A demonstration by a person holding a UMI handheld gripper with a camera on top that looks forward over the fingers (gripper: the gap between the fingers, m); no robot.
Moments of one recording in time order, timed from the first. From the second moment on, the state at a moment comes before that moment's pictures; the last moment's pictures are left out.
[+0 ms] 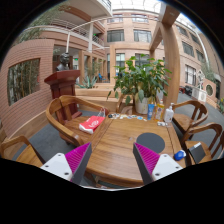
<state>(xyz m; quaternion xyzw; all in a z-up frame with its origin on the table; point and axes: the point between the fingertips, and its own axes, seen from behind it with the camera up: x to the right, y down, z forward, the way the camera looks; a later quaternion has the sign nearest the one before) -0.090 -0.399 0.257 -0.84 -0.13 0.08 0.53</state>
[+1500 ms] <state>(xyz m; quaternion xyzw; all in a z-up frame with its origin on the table) 0.307 -0.134 -0.007 -0.88 0.12 -0.10 0.44</state>
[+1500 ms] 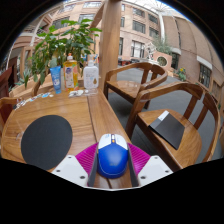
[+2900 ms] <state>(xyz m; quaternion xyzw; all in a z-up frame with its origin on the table) 0.091 -0.097 0.059 -0.89 -0.01 -0.02 0.46</state>
